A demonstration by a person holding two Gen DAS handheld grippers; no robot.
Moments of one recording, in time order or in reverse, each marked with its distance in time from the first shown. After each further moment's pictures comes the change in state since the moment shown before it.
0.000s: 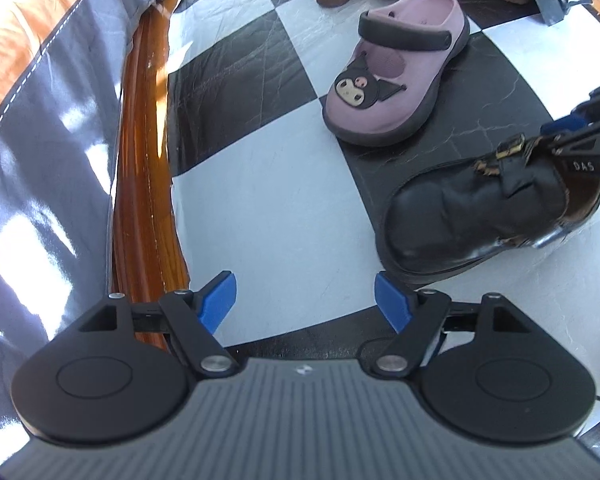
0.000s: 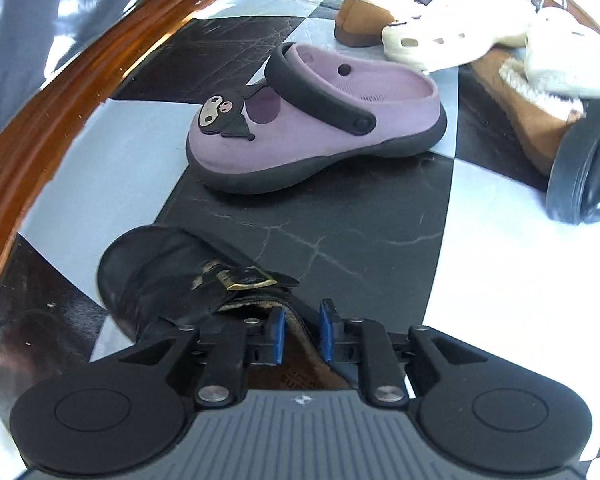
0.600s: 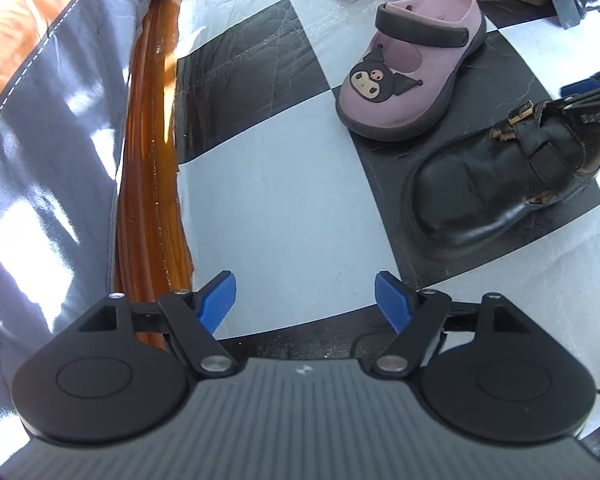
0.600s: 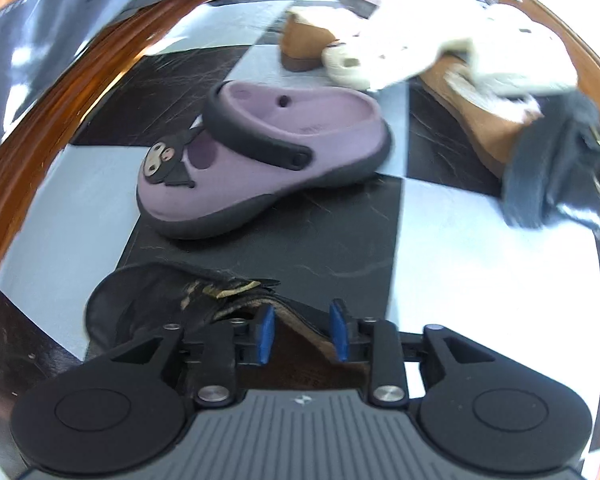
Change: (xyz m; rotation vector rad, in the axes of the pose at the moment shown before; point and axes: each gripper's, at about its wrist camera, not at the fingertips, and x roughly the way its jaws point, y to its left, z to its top) left arm 0.001 0.010 0.000 -0.034 0.004 -0.003; right arm -0.013 -0.043 0.007 0.194 -0.060 -0.058
